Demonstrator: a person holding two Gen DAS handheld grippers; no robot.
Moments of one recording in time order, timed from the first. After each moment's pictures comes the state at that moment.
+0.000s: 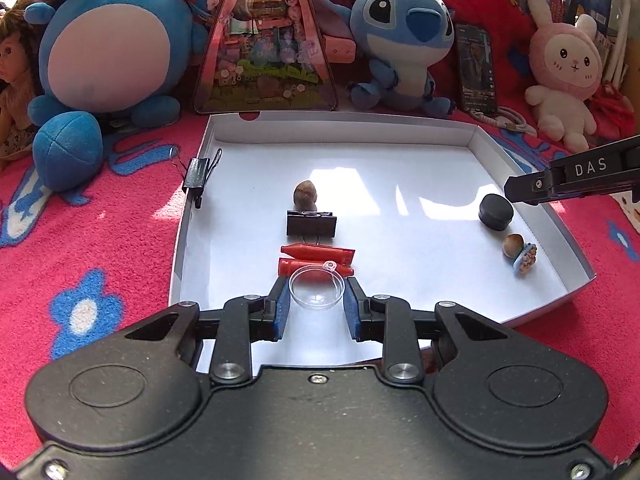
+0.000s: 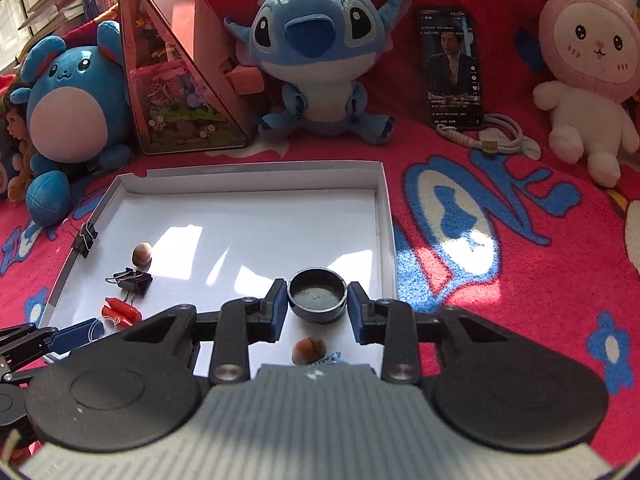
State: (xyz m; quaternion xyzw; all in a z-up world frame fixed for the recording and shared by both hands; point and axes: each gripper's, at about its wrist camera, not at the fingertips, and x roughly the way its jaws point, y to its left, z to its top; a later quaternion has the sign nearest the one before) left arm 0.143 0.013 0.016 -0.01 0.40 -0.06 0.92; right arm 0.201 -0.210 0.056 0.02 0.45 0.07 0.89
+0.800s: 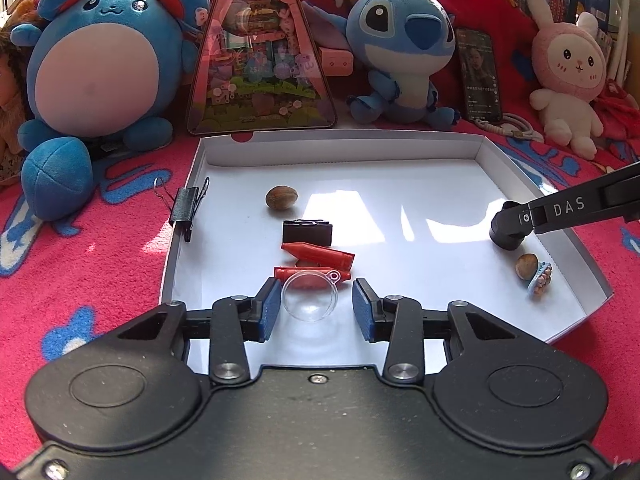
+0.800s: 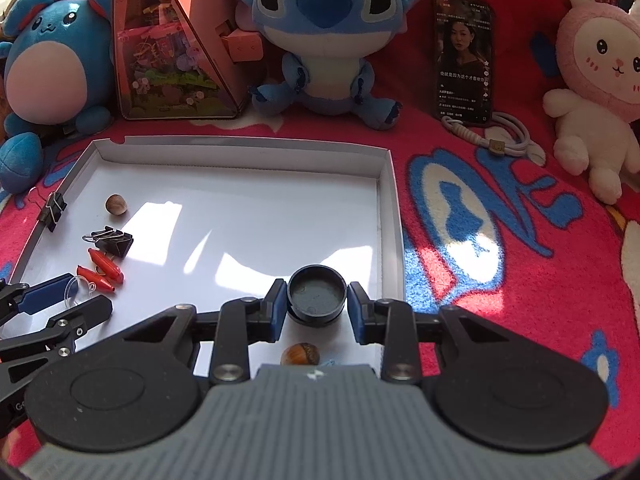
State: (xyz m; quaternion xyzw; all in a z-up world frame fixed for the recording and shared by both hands) left arm 0.161 0.005 0.013 0.00 0.38 -0.06 0.92; right arm 0.218 -0.192 0.041 -0.03 0.47 0.06 0.88
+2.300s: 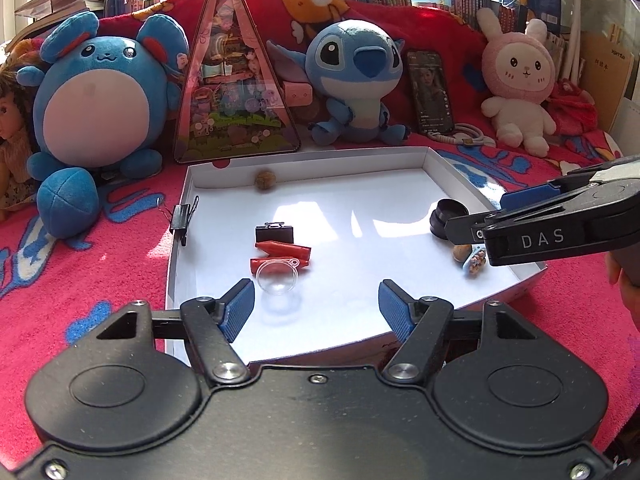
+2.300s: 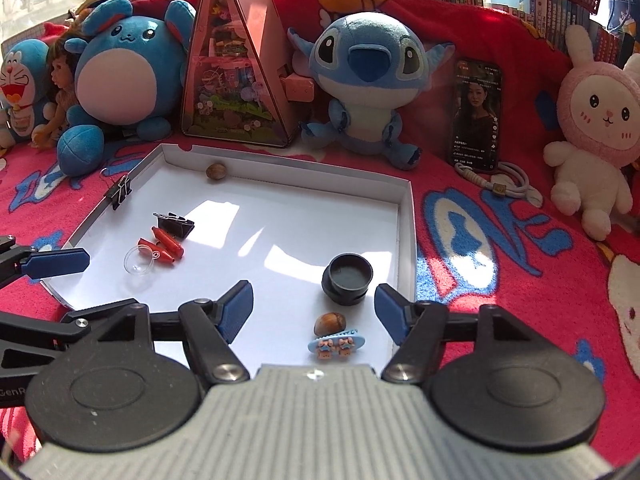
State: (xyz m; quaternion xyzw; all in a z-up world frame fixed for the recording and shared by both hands) left arm 0.100 -0.002 0.048 0.02 0.34 -0.10 0.93; right arm 0.151 -0.184 0.067 -0.06 0.39 0.11 0.91
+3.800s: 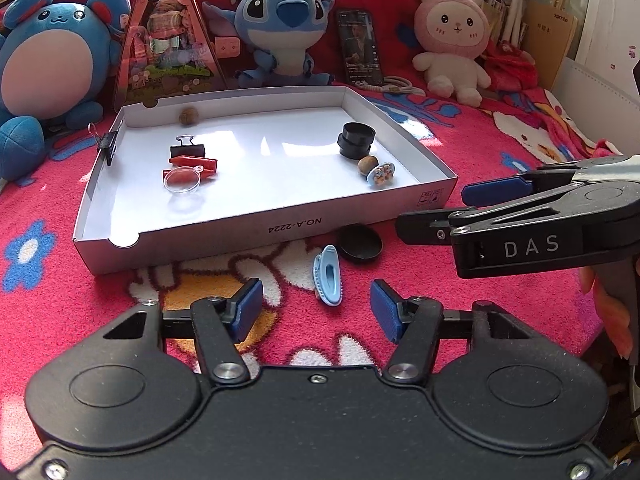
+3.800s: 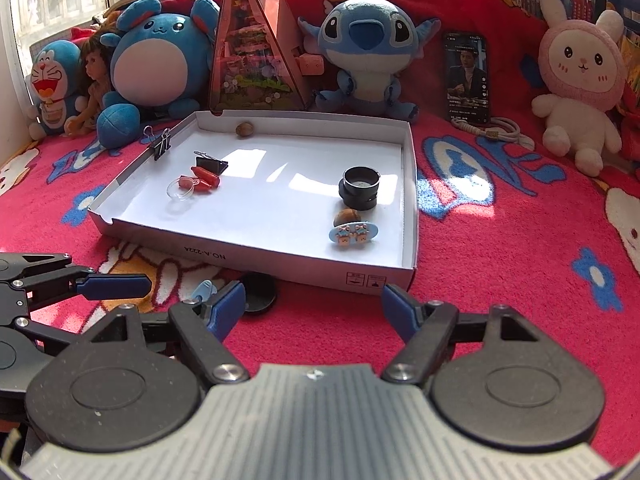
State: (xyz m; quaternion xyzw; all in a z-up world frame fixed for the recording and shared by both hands) left arm 0.037 -0.034 0.014 0.02 0.38 -0.17 0.91; right arm 0.066 -0.207 0.045 -0.02 0.39 0.13 0.91
